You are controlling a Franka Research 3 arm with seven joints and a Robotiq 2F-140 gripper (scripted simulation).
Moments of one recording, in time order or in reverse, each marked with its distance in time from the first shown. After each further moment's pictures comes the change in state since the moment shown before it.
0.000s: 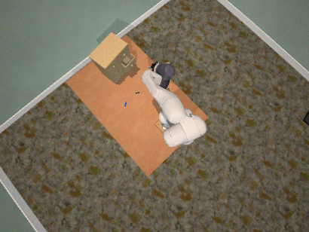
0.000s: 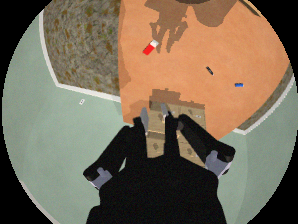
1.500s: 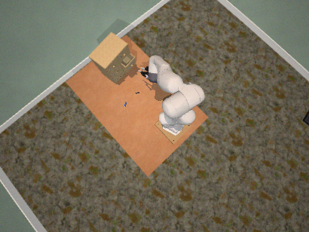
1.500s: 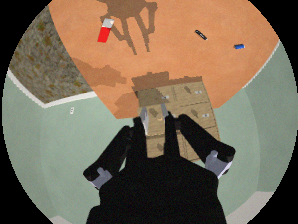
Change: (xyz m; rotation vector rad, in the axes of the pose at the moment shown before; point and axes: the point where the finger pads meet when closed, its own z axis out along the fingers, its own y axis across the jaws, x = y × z) arm -0.024 0.024 0.108 -0.086 -0.272 0.309
